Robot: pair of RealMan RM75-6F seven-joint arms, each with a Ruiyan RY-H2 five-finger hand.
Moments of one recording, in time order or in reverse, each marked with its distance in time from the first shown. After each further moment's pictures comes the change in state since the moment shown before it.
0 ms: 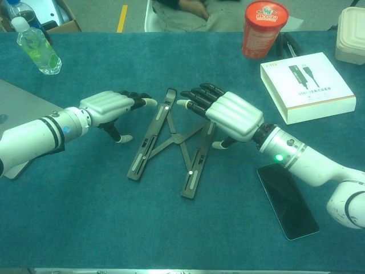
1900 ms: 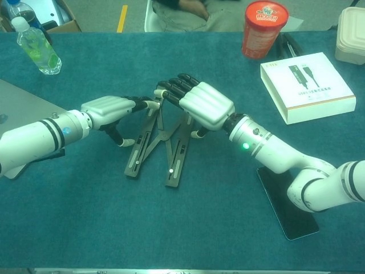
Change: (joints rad) left arm 0.000 0.017 -0.003 -0.047 -0.026 -0.016 -0.080; right arm 0.131 -0.159 0.070 0.173 0.070 -0.063 -0.004
